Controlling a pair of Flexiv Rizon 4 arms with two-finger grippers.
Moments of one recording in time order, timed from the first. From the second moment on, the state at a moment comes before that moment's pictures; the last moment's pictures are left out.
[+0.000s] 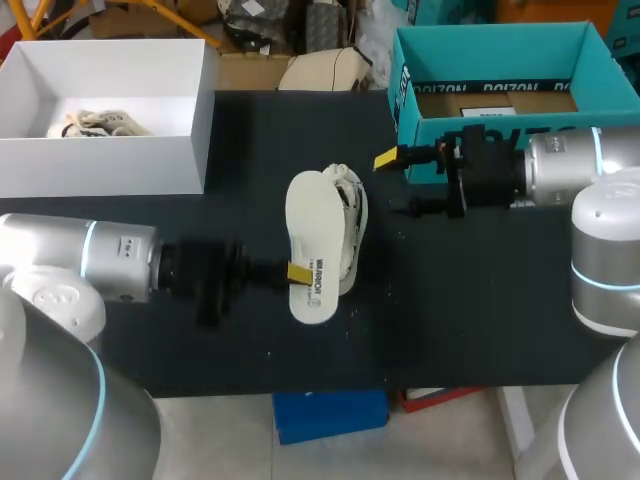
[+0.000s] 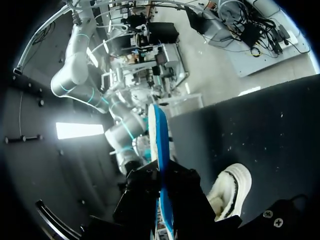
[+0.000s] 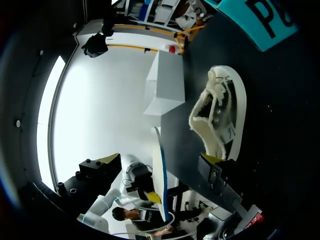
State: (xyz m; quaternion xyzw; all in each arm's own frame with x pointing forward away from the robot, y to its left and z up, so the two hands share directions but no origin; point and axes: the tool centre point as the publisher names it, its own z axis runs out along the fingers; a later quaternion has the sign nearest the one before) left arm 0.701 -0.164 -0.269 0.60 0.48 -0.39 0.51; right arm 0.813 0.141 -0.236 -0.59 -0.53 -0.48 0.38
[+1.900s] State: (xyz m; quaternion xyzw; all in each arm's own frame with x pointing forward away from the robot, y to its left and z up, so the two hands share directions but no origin) left arm 0.725 -0.169 -0.264 0.62 0.46 -0.41 0.49; right arm 0.767 0.227 -0.250 -0.52 -0.52 -0.50 0.46
